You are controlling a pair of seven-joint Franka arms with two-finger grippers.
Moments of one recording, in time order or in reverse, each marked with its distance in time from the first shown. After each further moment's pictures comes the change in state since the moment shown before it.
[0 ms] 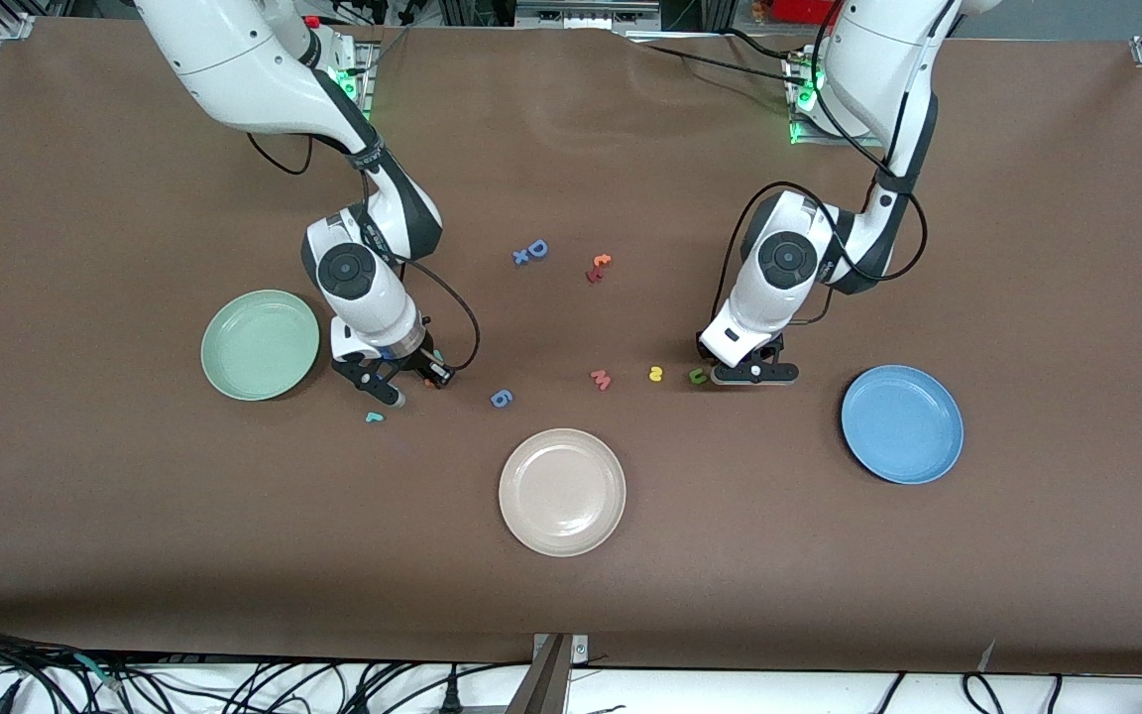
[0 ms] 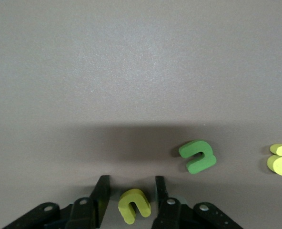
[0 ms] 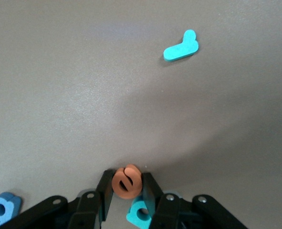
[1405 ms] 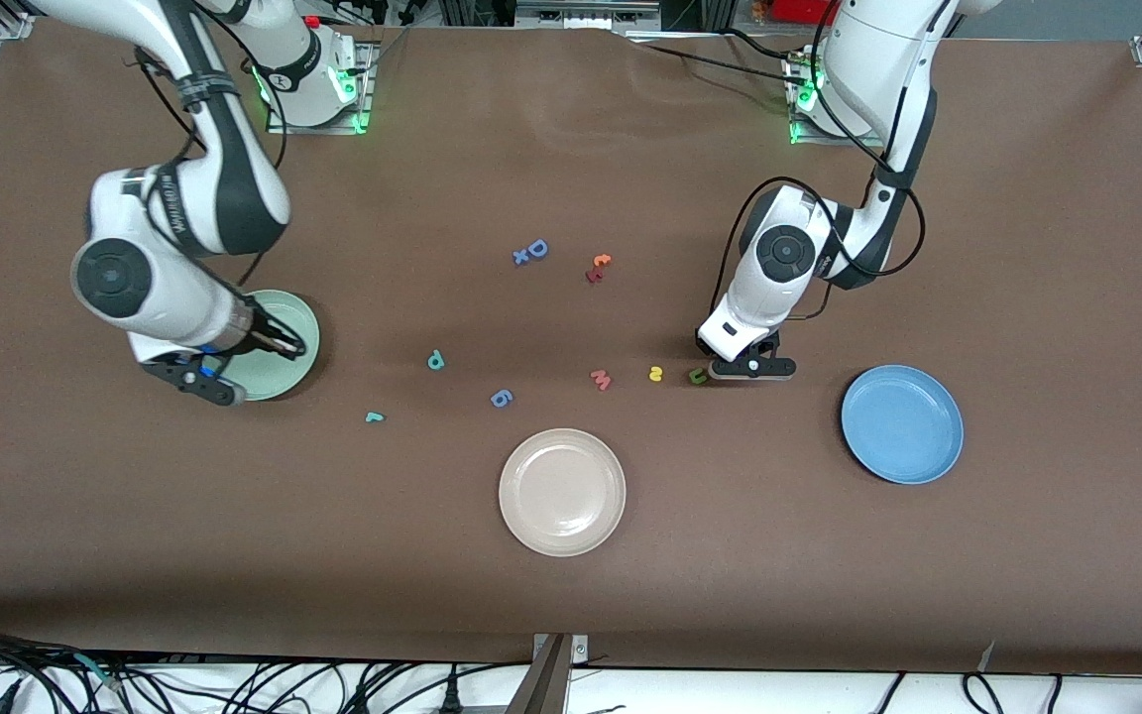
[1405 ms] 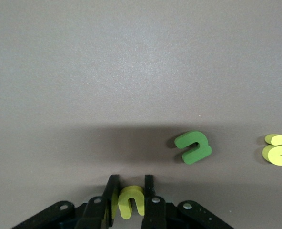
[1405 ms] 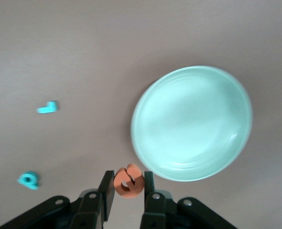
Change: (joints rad) left arm -0.006 -0.014 -0.002 -0.022 0.000 0.011 0.000; right arm -0.113 -0.292 -0.208 0.103 0.079 -0.693 -0.550
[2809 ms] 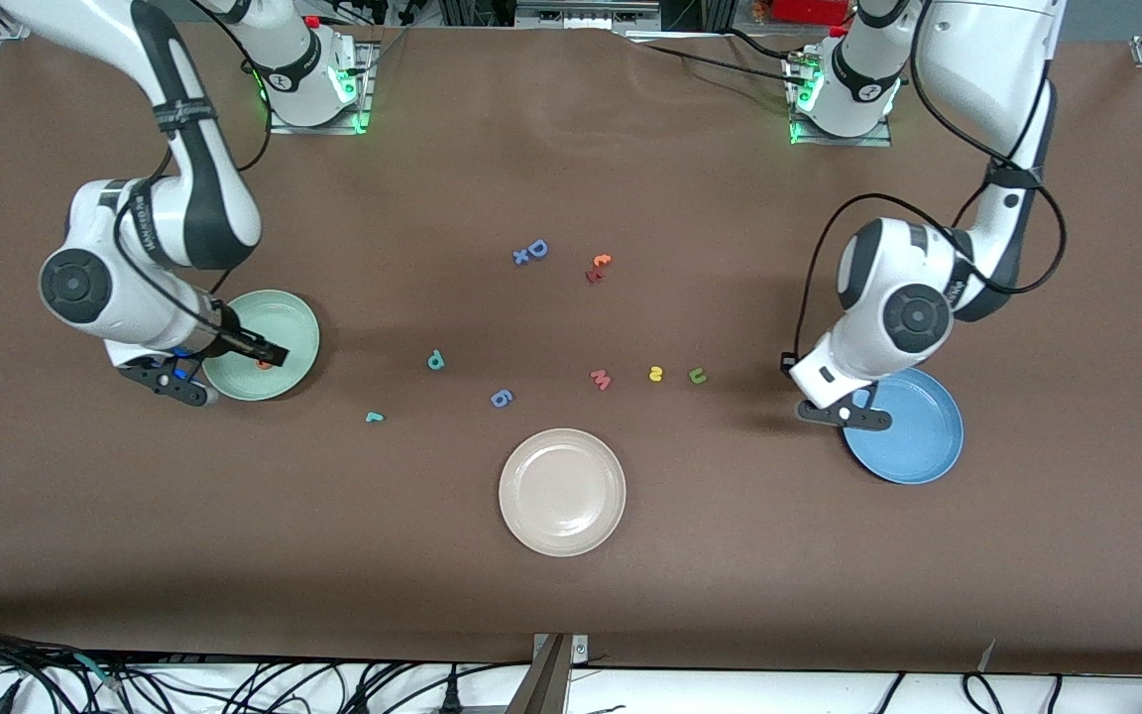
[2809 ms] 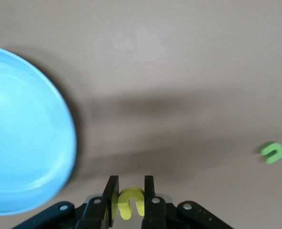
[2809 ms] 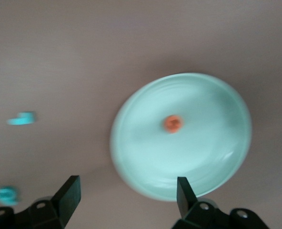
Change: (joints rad) left arm 0.239 -0.040 0.030 0.234 0.000 -0.413 0.433; right arm -0.002 0.008 0.015 -0.059 0.054 0.122 0.049
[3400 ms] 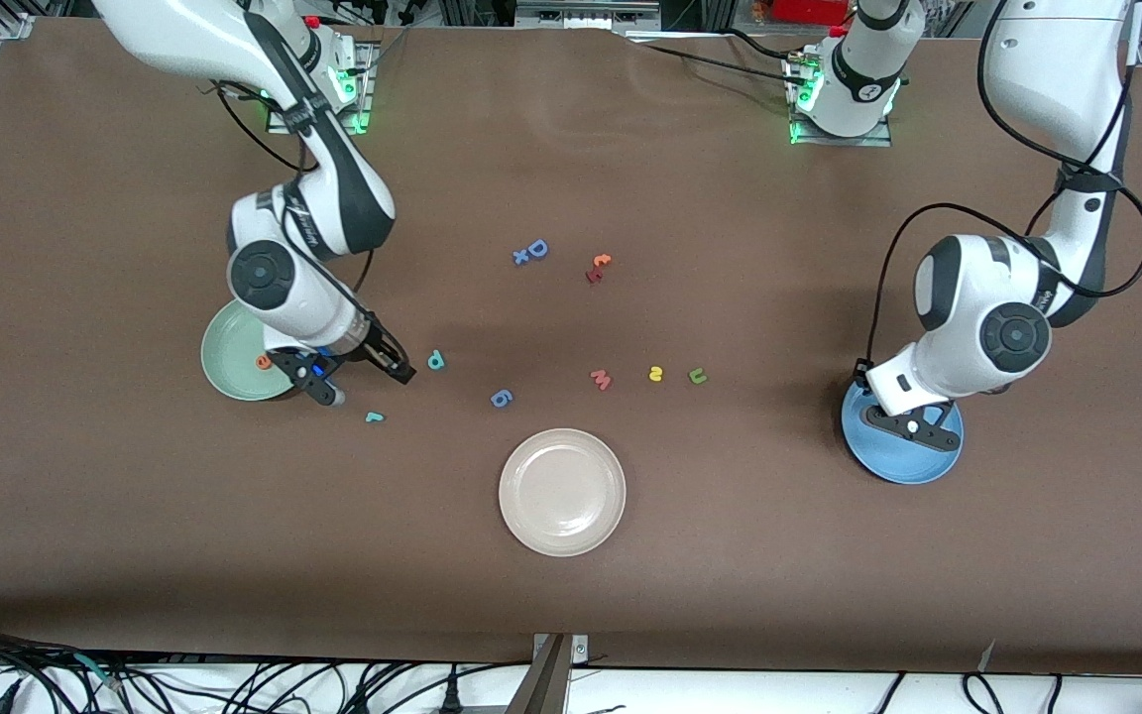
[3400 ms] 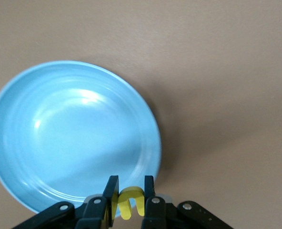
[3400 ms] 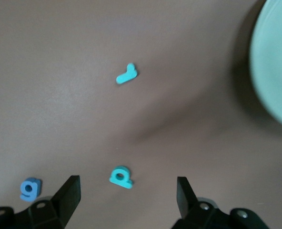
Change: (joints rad) left arm 0.145 0.014 0.003 0.027 0.056 -0.004 0.311; right arm 0.051 0.145 0.197 0.016 0.000 0.238 0.486
